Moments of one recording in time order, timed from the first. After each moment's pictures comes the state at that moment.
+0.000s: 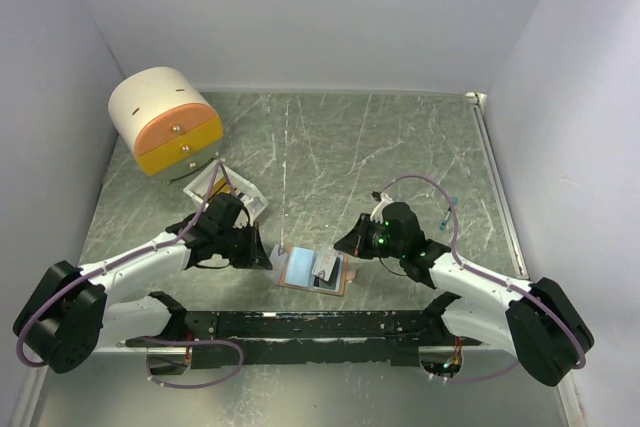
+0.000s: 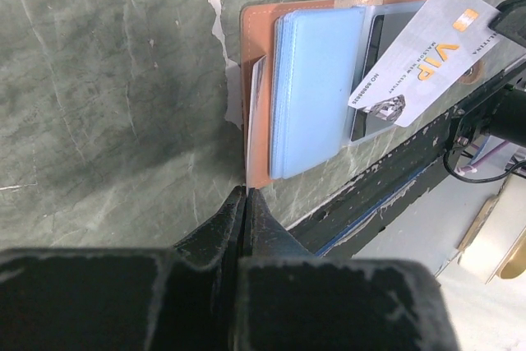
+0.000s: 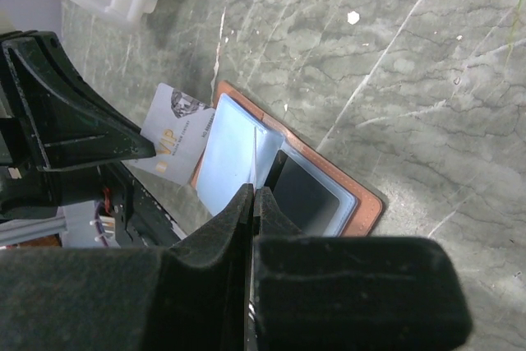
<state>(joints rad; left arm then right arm) -0.61 1.15 0.48 -0.28 0.40 -0.67 0.62 1.05 0.30 0.18 -0.30 0.79</state>
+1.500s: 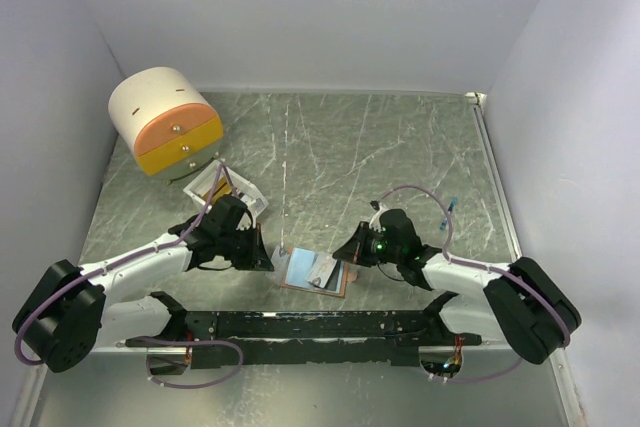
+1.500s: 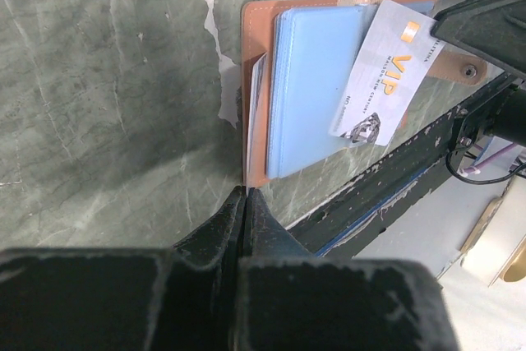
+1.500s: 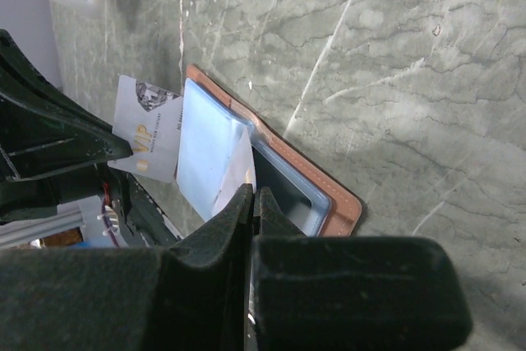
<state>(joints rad) -0.65 1.15 0.48 -0.27 0.37 -0.70 0.61 1.18 0.22 0.35 -0.35 0.88</state>
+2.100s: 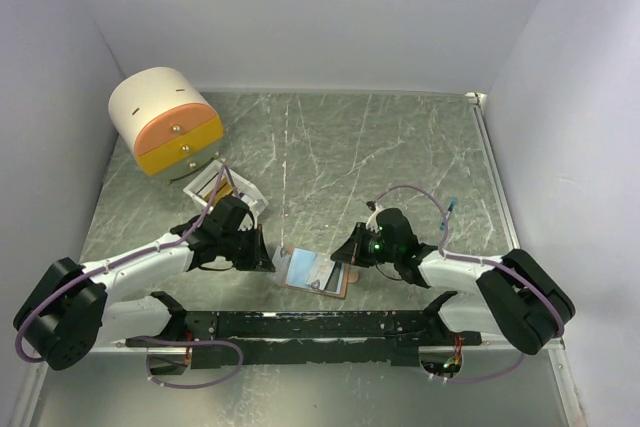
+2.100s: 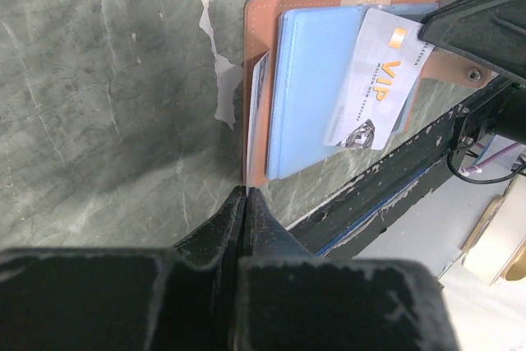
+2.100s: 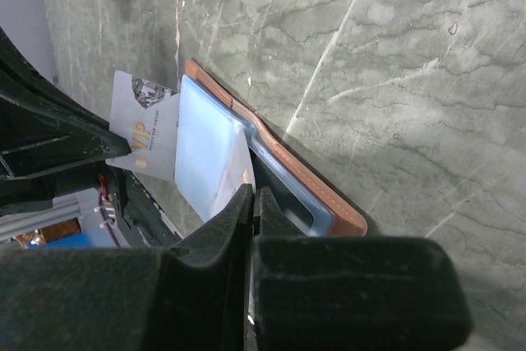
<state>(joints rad) -0.67 1.16 0.48 -0.26 0.37 -0.71 0.62 1.24 0.23 0.37 -0.37 0.87</state>
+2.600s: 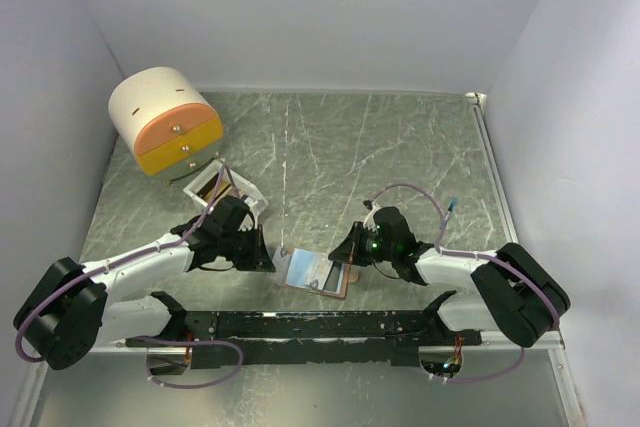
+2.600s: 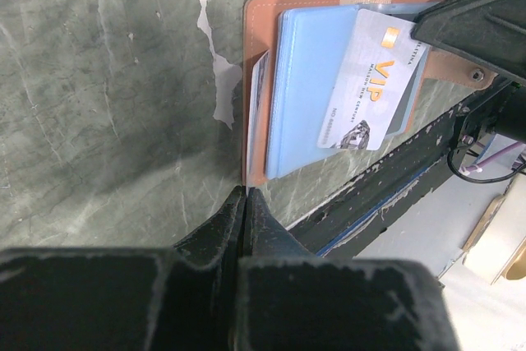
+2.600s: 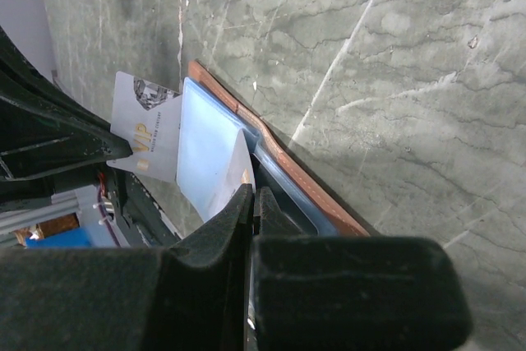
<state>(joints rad) -0.67 1.17 0.47 -0.26 0.37 -0.71 0.63 1.29 0.25 0.40 -0.39 0.86</state>
